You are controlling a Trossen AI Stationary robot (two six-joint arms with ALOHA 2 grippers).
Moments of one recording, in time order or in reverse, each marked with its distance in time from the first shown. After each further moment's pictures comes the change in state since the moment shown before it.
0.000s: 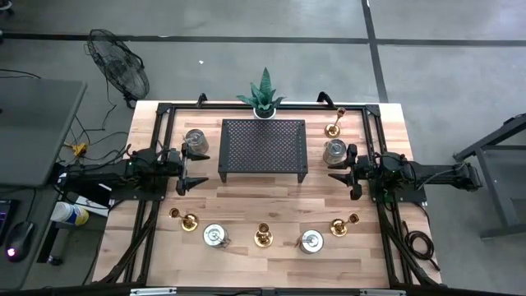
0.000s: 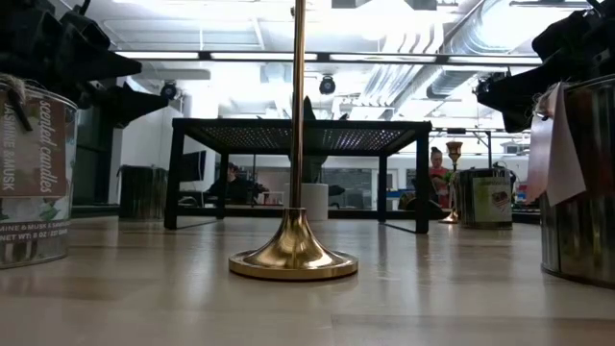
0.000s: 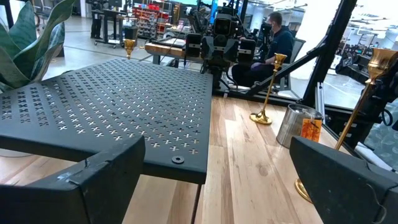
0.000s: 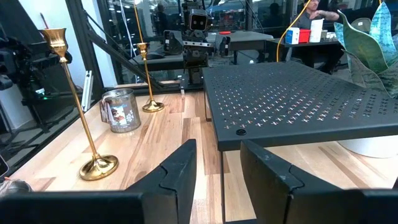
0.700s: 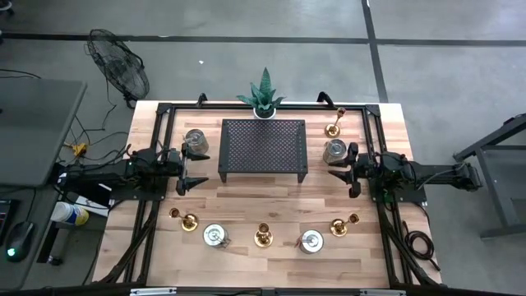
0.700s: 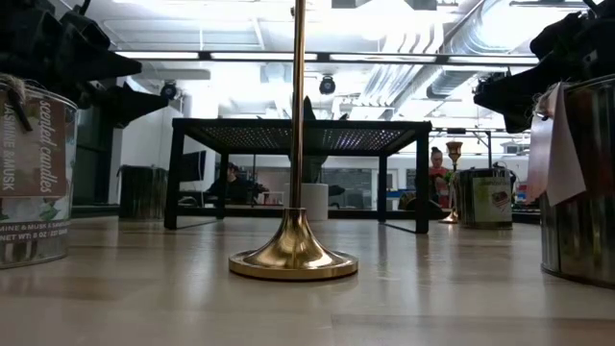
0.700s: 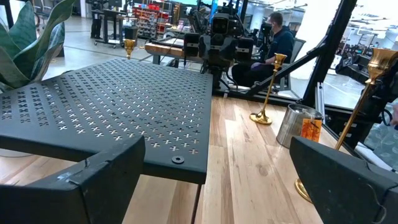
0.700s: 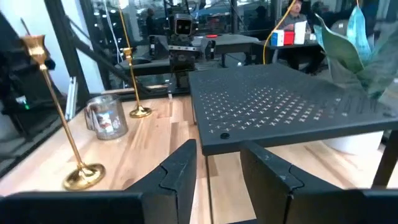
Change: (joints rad) left arm 0.000 0.000 0.001 0.000 0.000 0.000; right arm 0.000 0.000 0.000 0.009 0.054 0.047
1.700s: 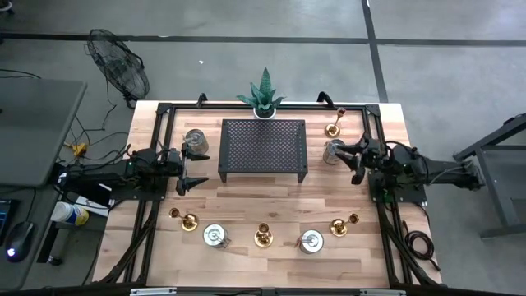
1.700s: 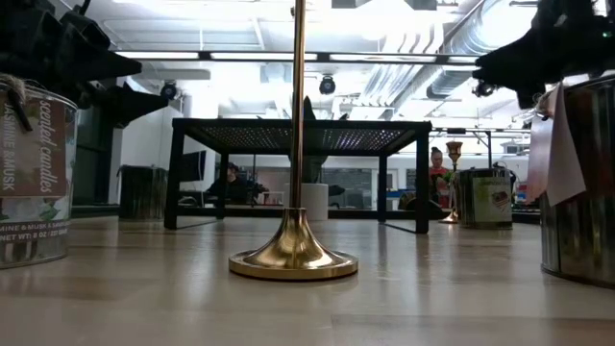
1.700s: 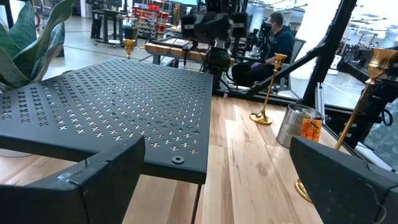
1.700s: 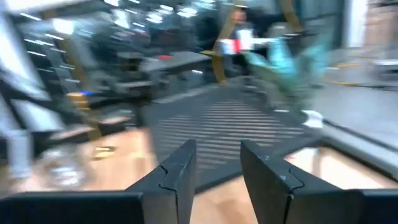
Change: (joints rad) left arm 0.000 0.000 -0.001 0.000 0.000 0.000; right arm -0.001 0.054 0.215 -0.166 0.281 0.079
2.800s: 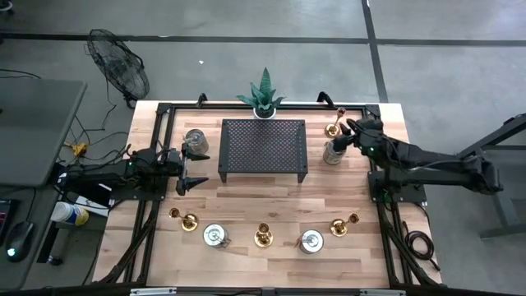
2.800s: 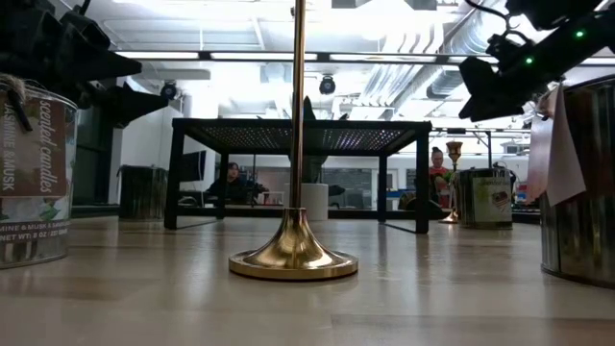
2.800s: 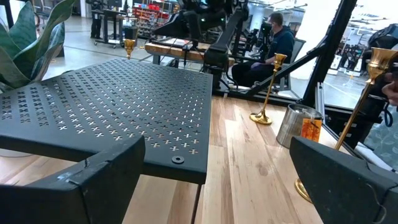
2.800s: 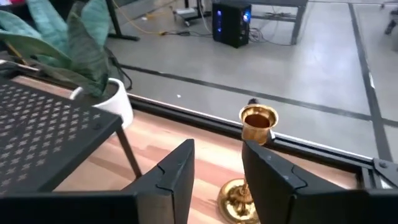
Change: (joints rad) left arm 0.000 0.000 0.000 0.000 0.000 0.000; right arm -0.273 0.508 0.207 -0.136 0.408 0.233
